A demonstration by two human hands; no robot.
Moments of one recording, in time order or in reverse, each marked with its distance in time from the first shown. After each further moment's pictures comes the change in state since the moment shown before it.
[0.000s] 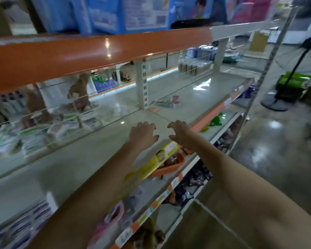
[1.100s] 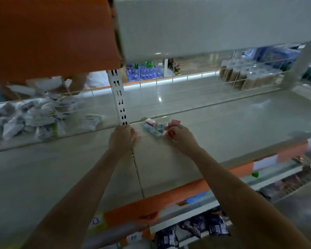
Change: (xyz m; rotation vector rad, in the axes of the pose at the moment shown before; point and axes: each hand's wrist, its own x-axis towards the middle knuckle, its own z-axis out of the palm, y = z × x) left_hand 0.269 0.011 0.091 -0.259 0.244 -0.606; right_hand 0.303 0.211 0.036 0.291 0.036 -0.400
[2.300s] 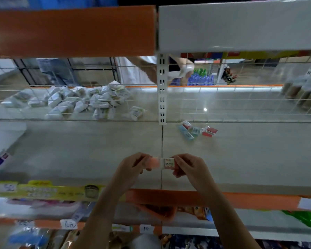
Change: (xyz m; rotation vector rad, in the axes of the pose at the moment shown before) left_hand -0.170 0.023 -0.041 -0.687 0.092 -0.253; right_hand -0.102 -0.069 -0.014 0.918 -0.373 -0.032
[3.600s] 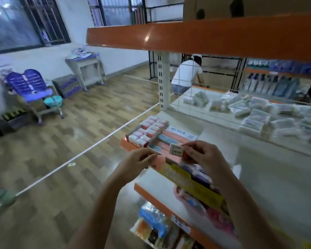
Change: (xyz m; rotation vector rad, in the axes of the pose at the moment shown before) left_hand -0.171 -0.245 -0.555 0.129 0.379 -0.231; right_hand 0.108 -0.175 0.600 0.055 -0.467 -0.219
